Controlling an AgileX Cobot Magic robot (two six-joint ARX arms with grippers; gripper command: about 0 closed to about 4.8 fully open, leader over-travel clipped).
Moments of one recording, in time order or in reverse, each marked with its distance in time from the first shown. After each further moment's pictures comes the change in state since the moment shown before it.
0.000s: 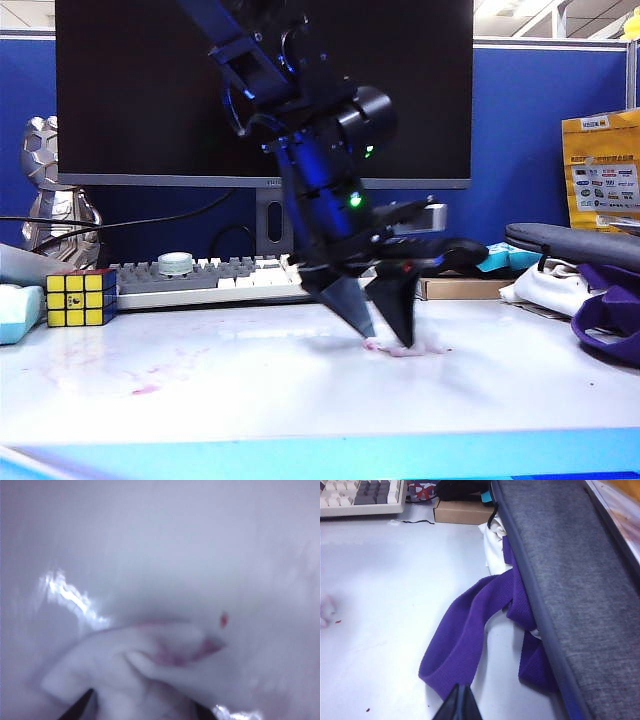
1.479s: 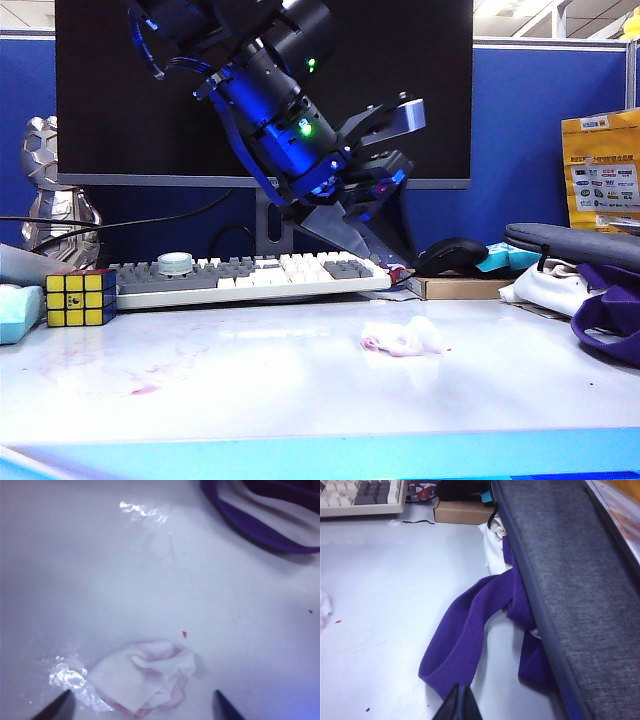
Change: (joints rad) left arm 0.033 -0.297 -0.318 0.325 0.112 0.156; right arm 0.000 0.000 0.000 0.000 0.000 0.000
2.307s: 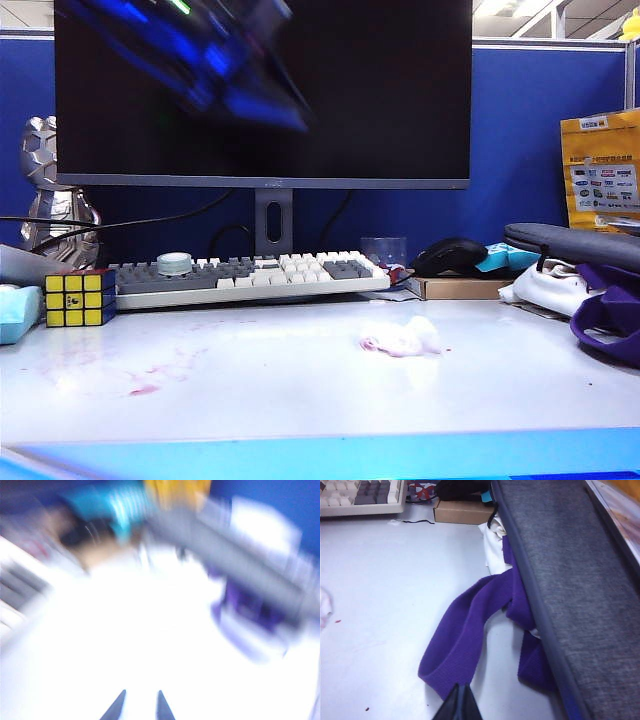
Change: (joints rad) left arm 0.236 -0.323 -0.167 0.197 0.246 -0.250; right arm 0.000 0.000 0.000 0.000 0.000 0.000
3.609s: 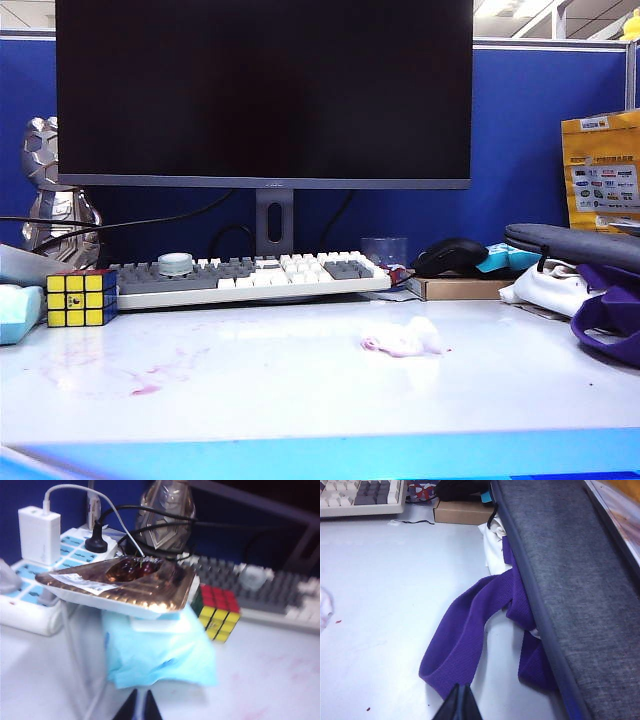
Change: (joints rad) left arm 0.511 -1.555 -1.153 -0.086 -0.602 -0.303; right arm 0.001 0.000 0.000 0.000 0.002 0.000
